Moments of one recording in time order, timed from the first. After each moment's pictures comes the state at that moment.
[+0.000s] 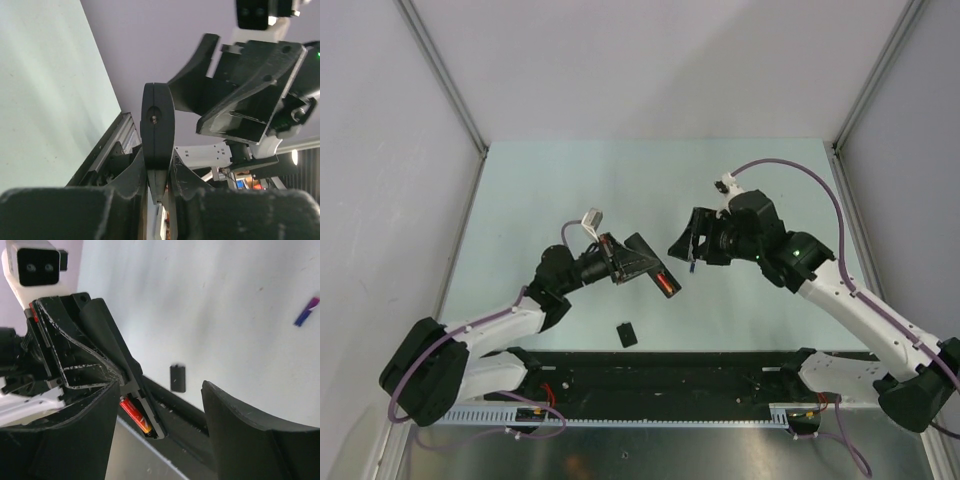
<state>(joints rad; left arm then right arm) -0.63 1.13 0.39 0.81 0.50 -1.33 0.74 1.12 1.16 -0.60 -0.10 0.71</state>
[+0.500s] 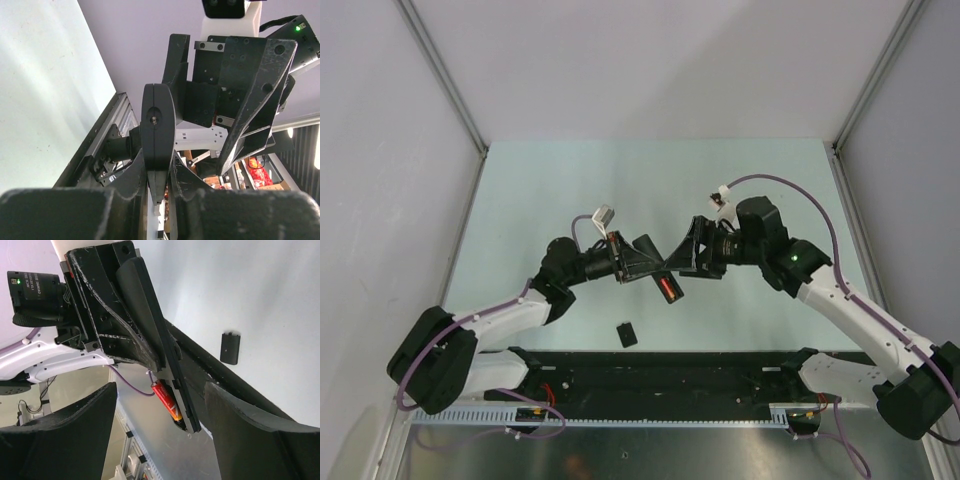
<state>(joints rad) -0.62 1.21 0.46 0.81 0.66 -1.32 0.63 1.09 1.00 -0.44 -0.54 0.87</state>
